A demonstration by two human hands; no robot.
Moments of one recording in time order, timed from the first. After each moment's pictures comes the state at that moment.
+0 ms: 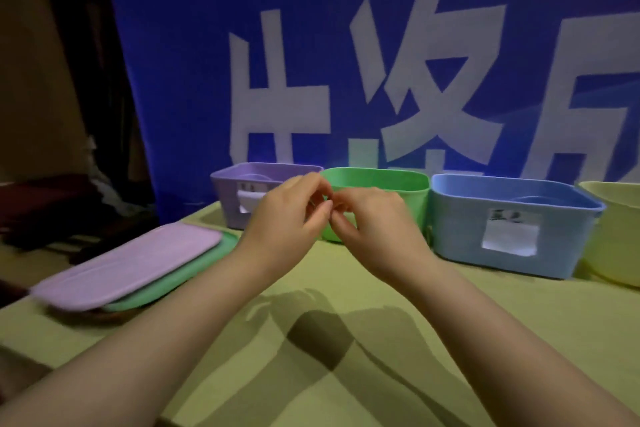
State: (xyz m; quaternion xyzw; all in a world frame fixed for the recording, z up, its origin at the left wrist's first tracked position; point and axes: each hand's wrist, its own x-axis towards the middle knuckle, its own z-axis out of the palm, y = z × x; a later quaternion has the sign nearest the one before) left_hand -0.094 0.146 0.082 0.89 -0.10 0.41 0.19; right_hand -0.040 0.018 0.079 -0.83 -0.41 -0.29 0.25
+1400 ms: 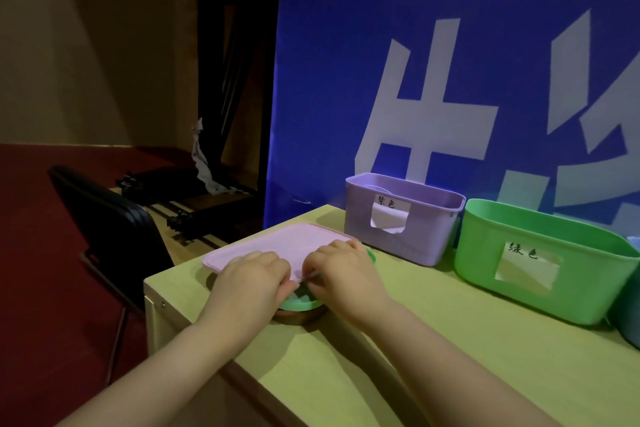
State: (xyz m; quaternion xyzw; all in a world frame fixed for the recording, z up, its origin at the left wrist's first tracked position) left_hand -0.193 0.371 -0.011 0.92 0.13 0.37 -0.07; right_hand -0.073 0.265 0.012 -0.76 -0.60 -0.21 0.13
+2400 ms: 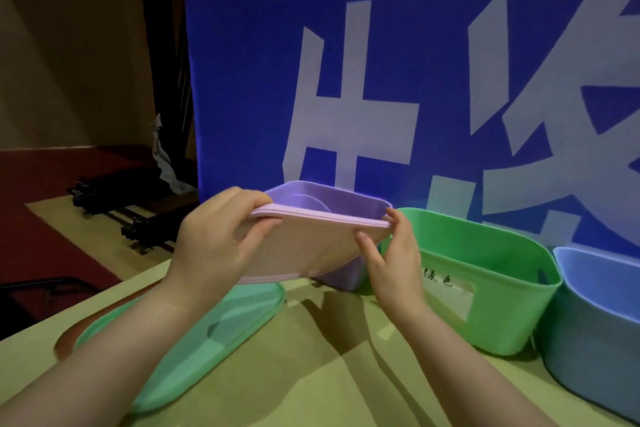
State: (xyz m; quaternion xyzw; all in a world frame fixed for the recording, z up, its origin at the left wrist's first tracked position) left_hand -0.059 0.305 0.095 0.83 0.01 0.56 0.06; right_hand 0.109 0.160 0.044 -0.79 -0.28 -0.18 0.52
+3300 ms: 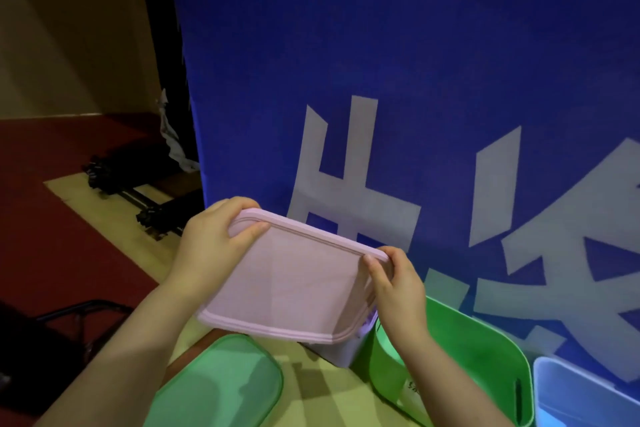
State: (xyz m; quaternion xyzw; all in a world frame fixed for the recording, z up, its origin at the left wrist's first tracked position) left_hand -0.003 0.371 0.281 0.85 0.19 0.42 0.27; right_hand 0.146 0.184 0.214 -0.81 -0.24 -0.06 0.53
